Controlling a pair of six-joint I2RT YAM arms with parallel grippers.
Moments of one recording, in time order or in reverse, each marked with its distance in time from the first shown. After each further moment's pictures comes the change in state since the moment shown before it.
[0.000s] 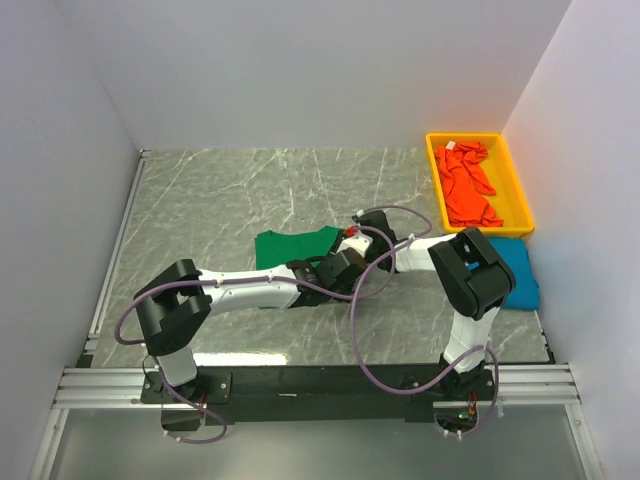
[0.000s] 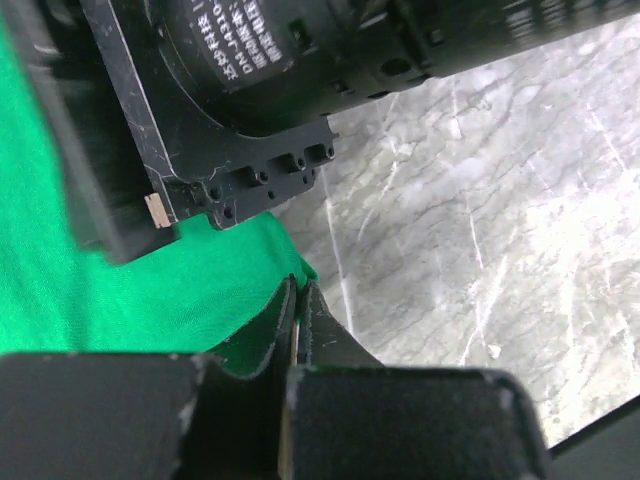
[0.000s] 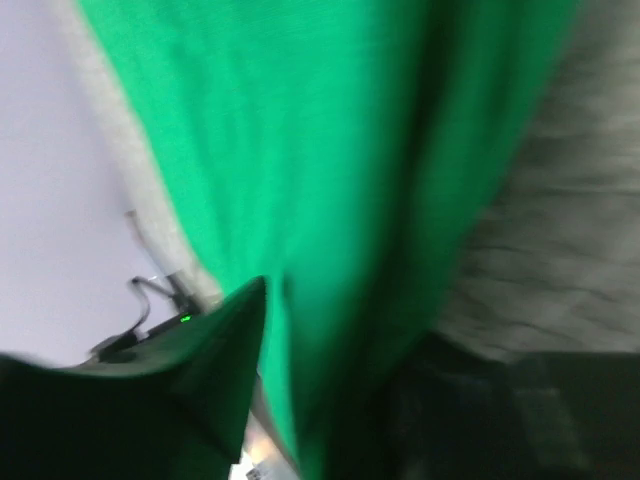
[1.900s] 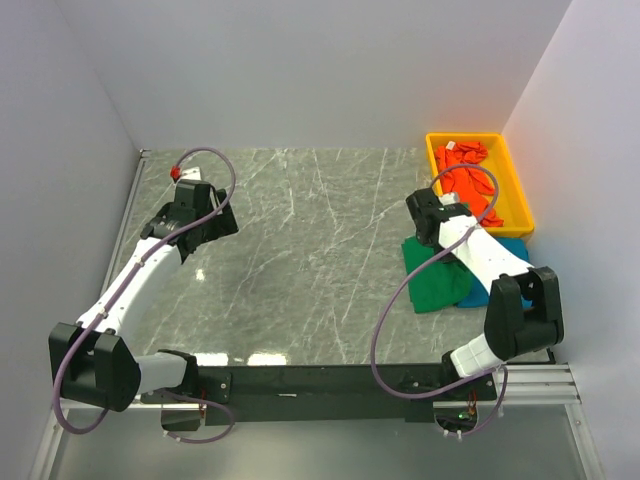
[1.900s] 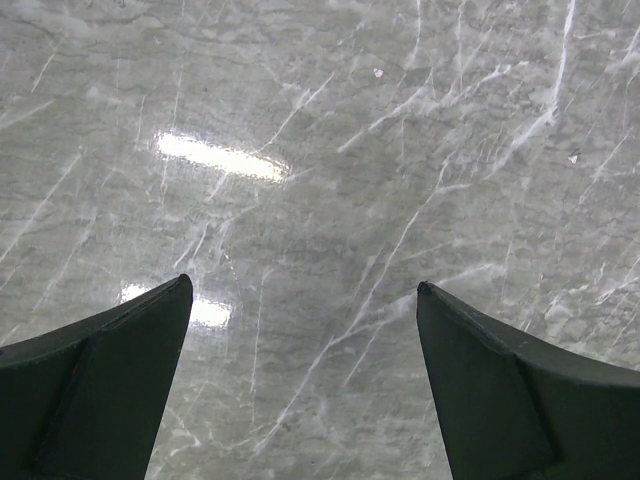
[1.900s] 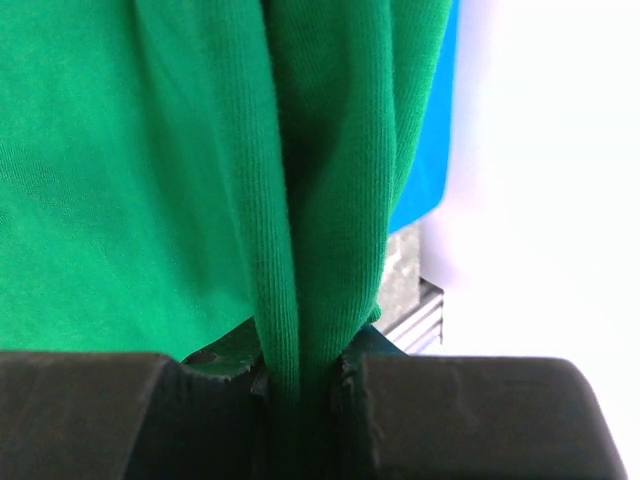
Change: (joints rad) left arm 0.888 -0.491 -0.118 -0.310 0.076 0.042; right arm -0.236 -0.343 0.225 -1.134 1.327 -0.745
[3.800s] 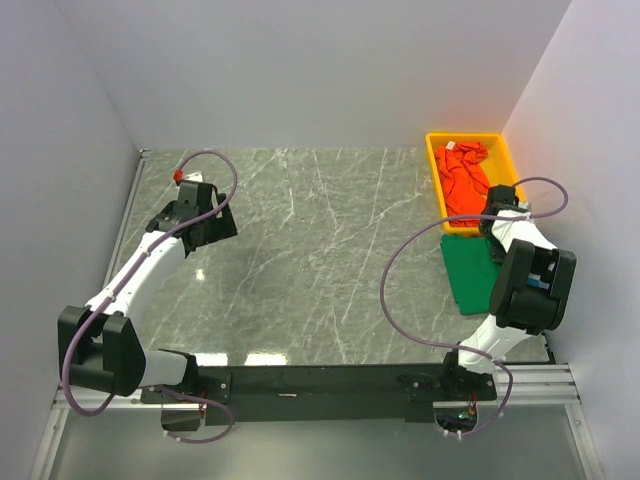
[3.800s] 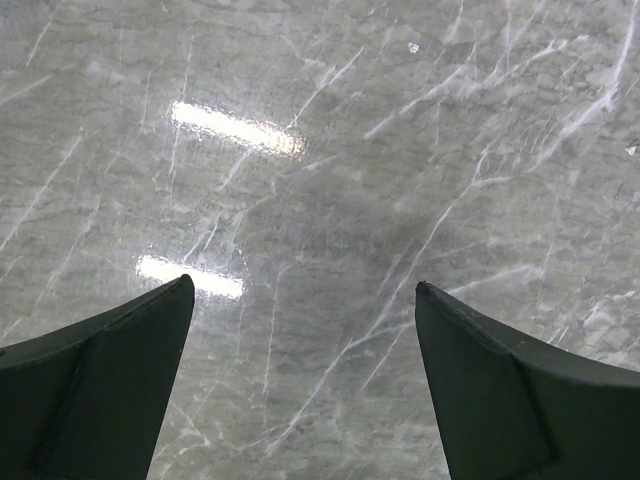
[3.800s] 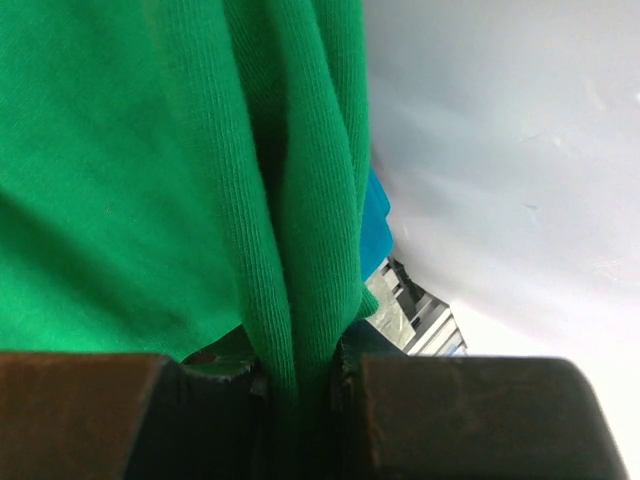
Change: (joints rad) left arm 0.024 0.072 -0.006 -0.001 0.006 0.008; right arm -0.560 0.173 0.017 0.285 -0.093 -0.193
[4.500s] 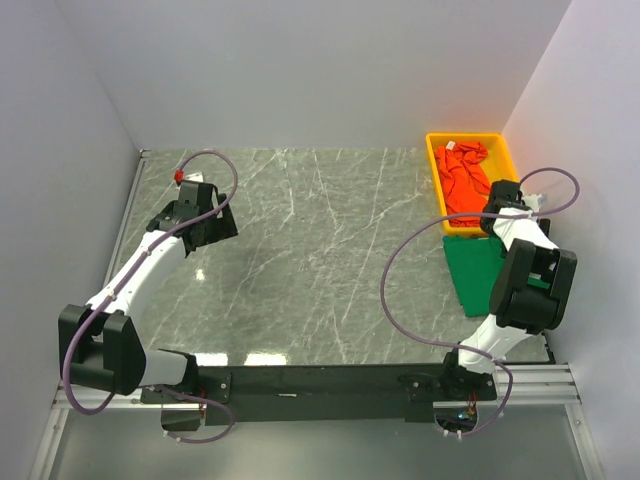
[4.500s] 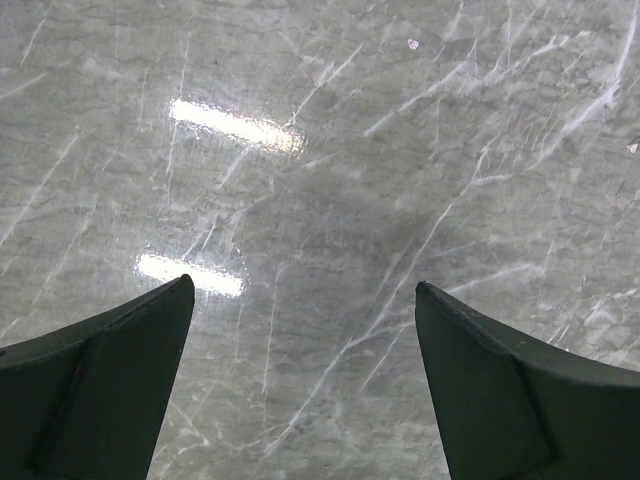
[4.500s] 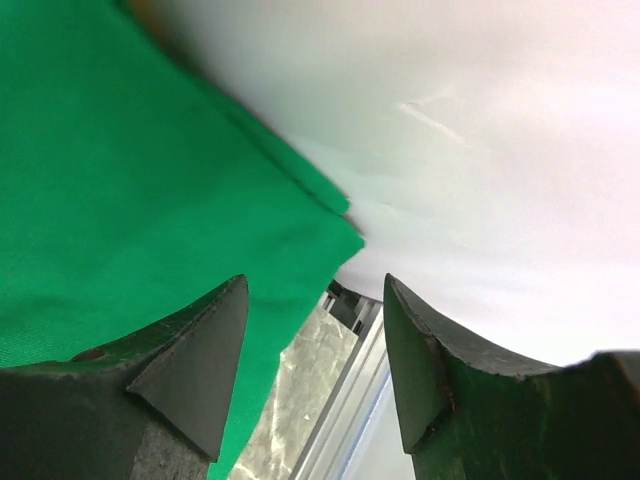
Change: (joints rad) left arm 0.000 0.006 0.000 0.000 0.005 0.000; right arm -0.003 0.010 0.027 0.053 0.260 0.032
